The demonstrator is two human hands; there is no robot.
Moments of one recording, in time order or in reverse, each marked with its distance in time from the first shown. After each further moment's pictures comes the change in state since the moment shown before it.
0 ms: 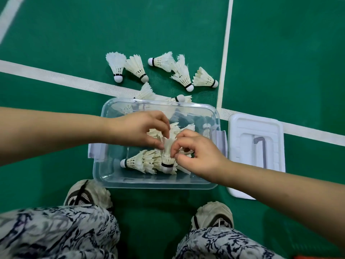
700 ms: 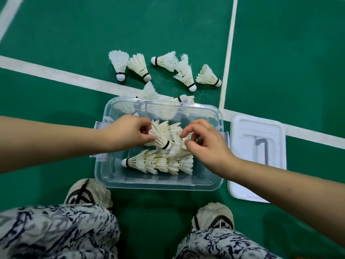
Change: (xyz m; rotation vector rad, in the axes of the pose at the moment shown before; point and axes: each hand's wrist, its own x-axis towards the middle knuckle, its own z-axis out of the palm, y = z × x) left_hand -0.012 -0.021 0.023 -0.055 0.217 -0.415; right_hand 0.008 0.007 -0.007 0.069 0.160 0.073
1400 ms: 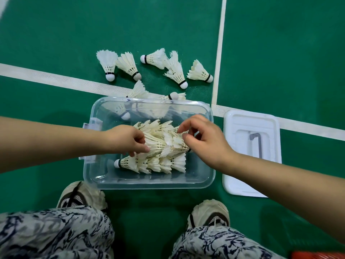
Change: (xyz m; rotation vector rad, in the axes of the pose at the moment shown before) left_hand 0.008 0.002 0.014 -0.032 -0.326 -0.180; right_hand -0.002 0.007 -0.014 0.015 0.059 -0.057
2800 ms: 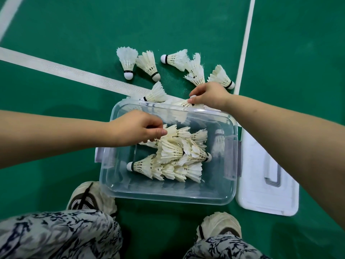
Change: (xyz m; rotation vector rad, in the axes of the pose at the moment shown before) left_hand -0.006 -0.008 -0.034 -0.053 0.189 0.273; right_hand 0.162 0.032 -0.010 -0.227 -0.208 0.294
